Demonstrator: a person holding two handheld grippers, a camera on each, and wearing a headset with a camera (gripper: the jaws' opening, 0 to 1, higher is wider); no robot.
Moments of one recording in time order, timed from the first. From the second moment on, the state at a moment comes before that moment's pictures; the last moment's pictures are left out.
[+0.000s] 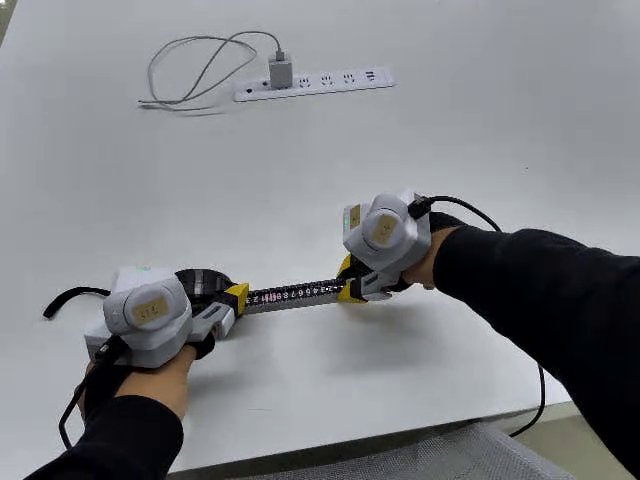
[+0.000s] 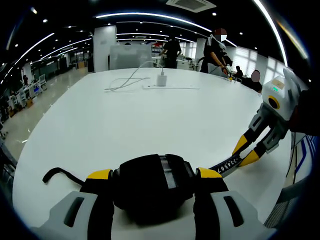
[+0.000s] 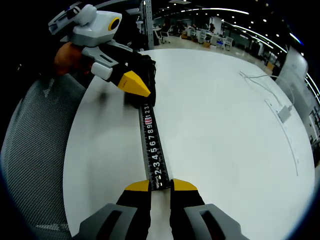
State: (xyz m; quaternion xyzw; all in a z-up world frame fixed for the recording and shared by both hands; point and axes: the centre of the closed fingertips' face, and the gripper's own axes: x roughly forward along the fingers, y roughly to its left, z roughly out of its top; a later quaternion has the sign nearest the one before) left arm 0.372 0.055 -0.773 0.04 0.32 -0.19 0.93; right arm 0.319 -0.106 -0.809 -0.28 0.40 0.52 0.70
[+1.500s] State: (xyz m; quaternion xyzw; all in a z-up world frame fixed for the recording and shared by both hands) left arm 0.372 0.054 -0.773 0.04 0.32 -0.19 0.93; right arm 0.322 -0.095 -0.809 -0.27 0.40 0.52 0.70
